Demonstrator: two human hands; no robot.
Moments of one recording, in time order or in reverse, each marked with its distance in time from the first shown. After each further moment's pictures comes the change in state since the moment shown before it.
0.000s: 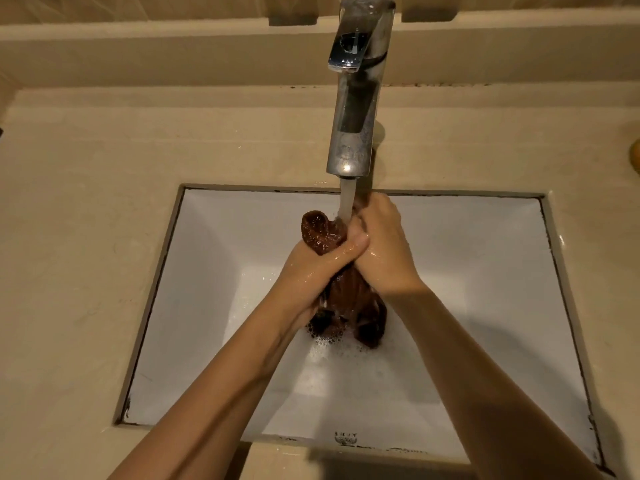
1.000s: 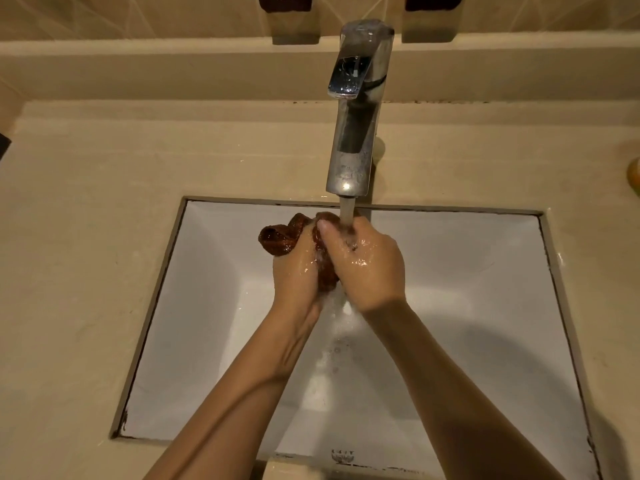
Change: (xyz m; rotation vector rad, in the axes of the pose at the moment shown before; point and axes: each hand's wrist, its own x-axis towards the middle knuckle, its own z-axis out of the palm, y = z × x) left_hand 0.019 0.000 0.007 -0.259 0.479 0.031; right_hand -0.012 -0.024 0.001 -0.019 0.057 0.046
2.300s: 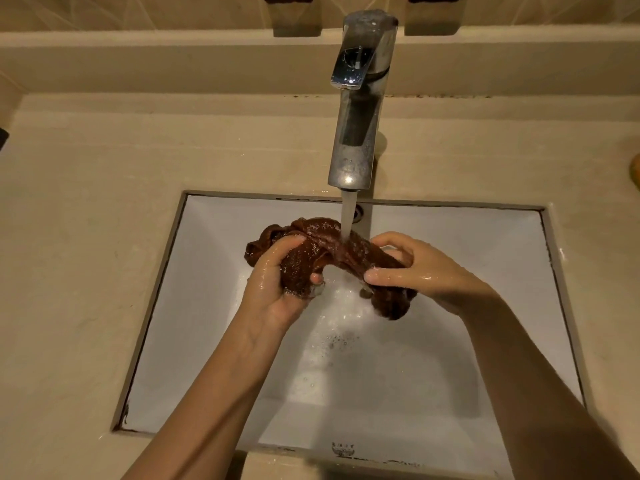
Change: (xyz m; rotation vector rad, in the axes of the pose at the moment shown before) left_hand -0.005 0.019 -0.029 -0.183 -0.120 -0.362; right_hand 0.015 0.054 -0.061 0.266 -0.715 0.197
